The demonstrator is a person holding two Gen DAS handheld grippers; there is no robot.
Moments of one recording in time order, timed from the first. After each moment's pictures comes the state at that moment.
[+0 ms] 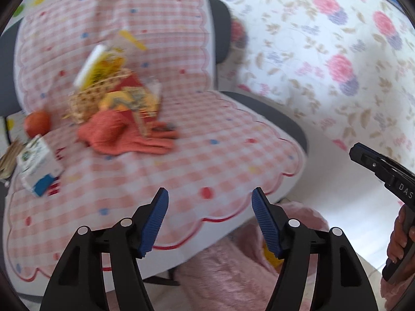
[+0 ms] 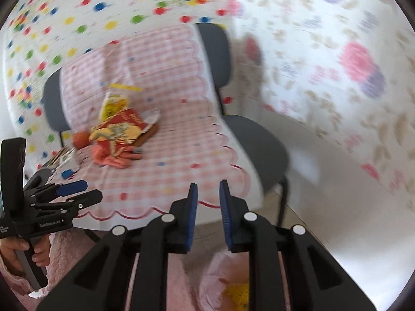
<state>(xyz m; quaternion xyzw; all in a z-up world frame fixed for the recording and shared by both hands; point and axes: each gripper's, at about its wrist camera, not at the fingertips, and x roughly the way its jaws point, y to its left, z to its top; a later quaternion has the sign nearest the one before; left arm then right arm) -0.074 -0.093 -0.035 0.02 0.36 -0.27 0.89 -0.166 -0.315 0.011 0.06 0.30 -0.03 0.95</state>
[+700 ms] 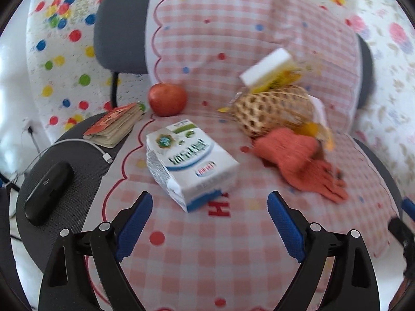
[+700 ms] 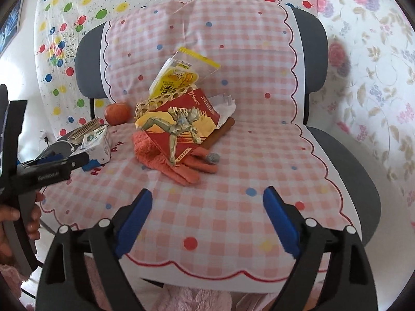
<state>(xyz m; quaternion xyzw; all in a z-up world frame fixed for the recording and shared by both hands) 0.013 0.048 -0.040 -0.07 0.37 0.01 0.93 -0.046 -0.207 -0.009 -0.01 0.33 0.09 0.94</state>
